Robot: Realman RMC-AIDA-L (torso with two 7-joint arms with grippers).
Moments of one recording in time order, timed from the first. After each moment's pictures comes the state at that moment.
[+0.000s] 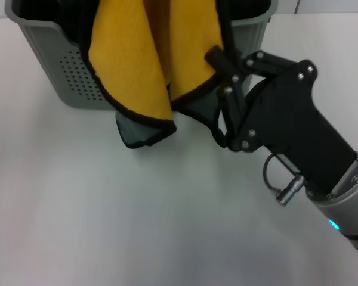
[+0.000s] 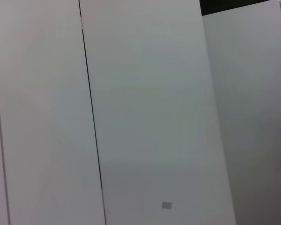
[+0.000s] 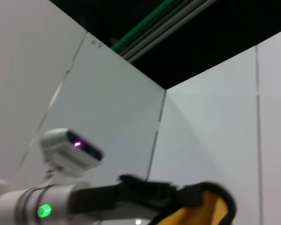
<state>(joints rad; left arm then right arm) -0.34 -2.09 0.93 1.54 1.36 1.65 -1.77 0.29 2.03 -2.54 -0.83 0.34 -1.48 -0.12</state>
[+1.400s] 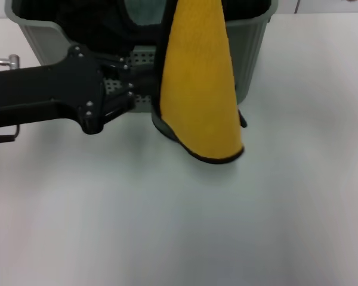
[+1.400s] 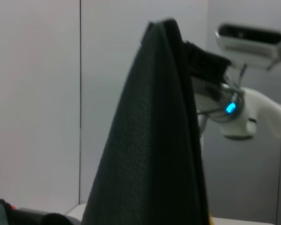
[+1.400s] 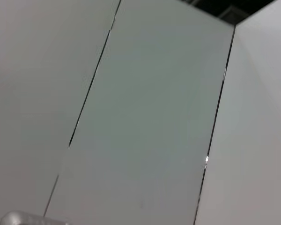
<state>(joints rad) -0.32 -2.09 0.96 1.17 1.56 1.76 -1.52 0.44 1.98 -1.49 -1.38 -0.98 -1.13 1.28</state>
